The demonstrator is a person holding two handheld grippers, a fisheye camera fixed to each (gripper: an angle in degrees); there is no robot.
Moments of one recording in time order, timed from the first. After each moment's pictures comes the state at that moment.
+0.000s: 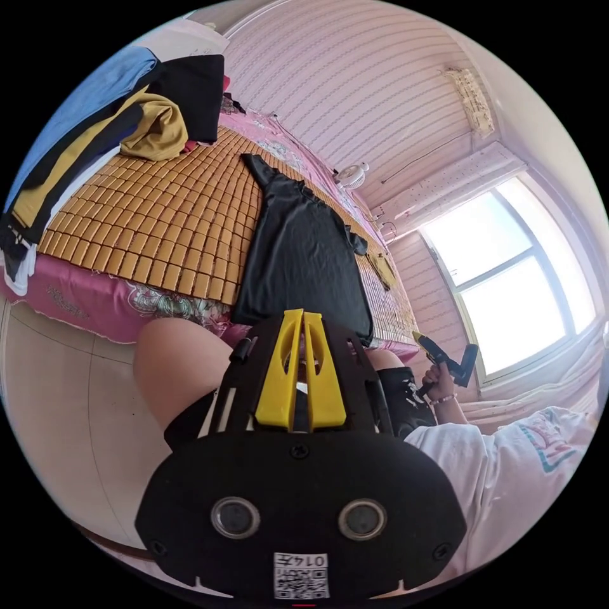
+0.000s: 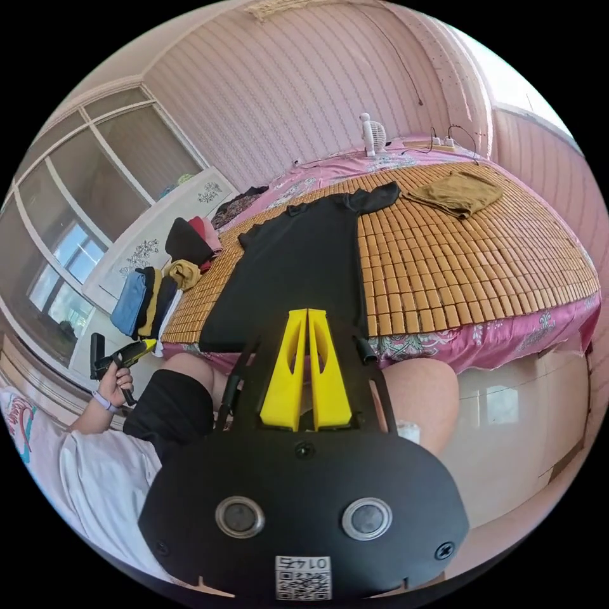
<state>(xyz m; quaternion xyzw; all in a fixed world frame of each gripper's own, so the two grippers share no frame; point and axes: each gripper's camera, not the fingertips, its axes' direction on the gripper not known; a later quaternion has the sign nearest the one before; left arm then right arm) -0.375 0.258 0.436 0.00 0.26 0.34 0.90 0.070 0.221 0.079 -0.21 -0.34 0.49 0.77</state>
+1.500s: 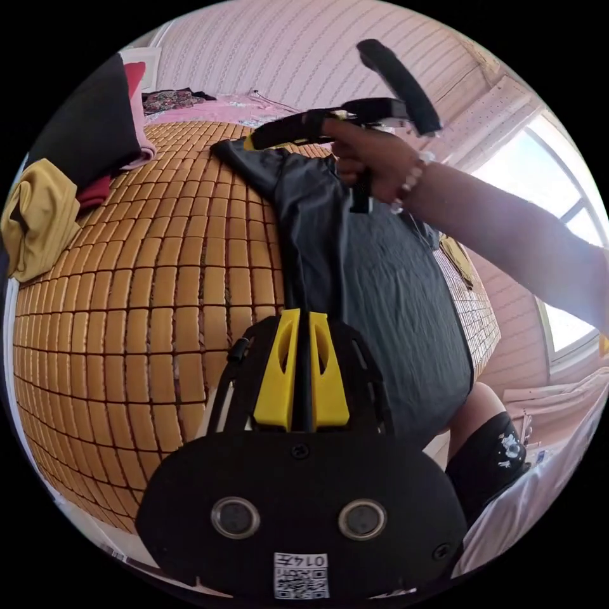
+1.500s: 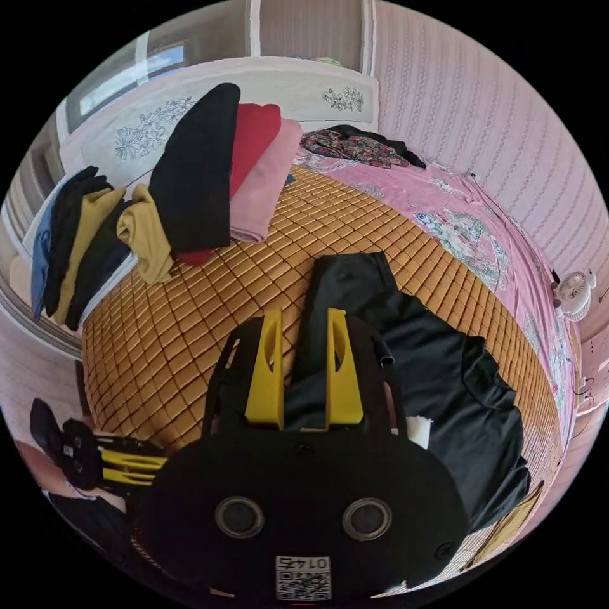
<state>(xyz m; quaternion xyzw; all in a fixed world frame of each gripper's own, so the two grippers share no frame) -0.127 0.149 0.561 -0.01 0.12 0.45 0.89 -0.093 -0.315 0.581 -0.18 -0.46 0.12 0.86</state>
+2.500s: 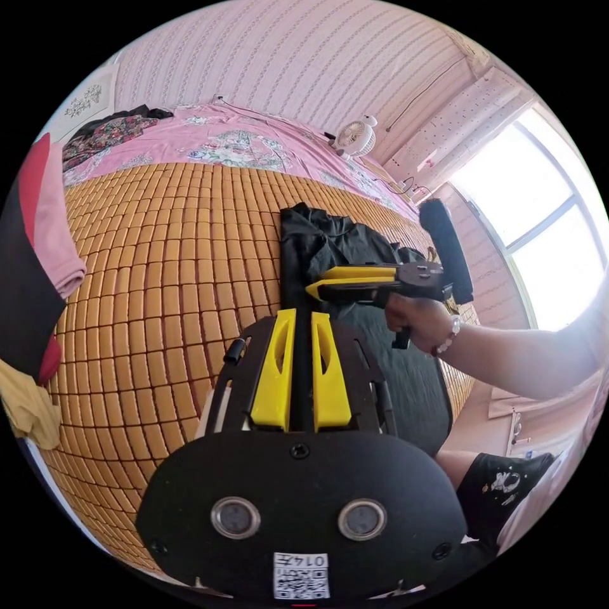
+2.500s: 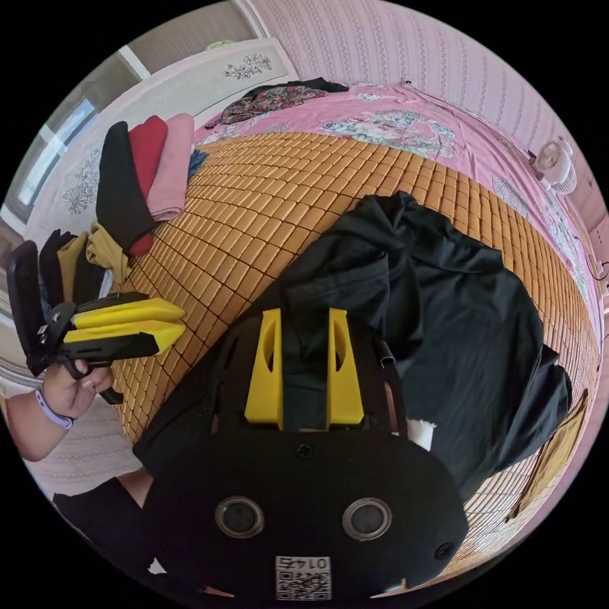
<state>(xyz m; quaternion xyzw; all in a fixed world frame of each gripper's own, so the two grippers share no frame) 0.086 0.037 0.491 -0.03 0.15 0.48 0.86 0.022 -0.215 0.756 -0.32 -0.47 0.22 0.79</state>
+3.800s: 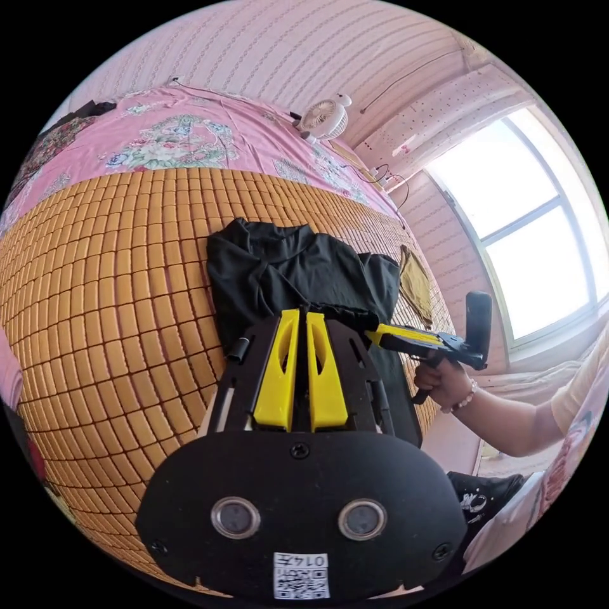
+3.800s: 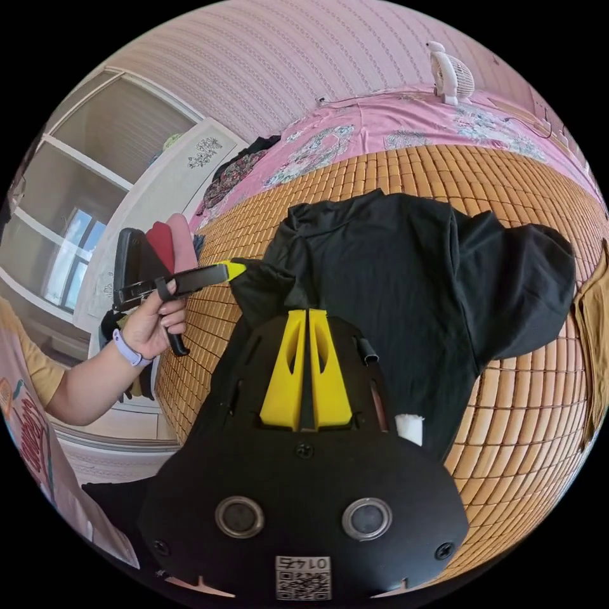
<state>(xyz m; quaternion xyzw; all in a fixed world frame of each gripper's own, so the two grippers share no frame) 0.236 -0.001 0.456 -0.10 0.20 0.50 0.84 0.156 -0.094 0.784 -0.27 -0.48 0.43 0.71</state>
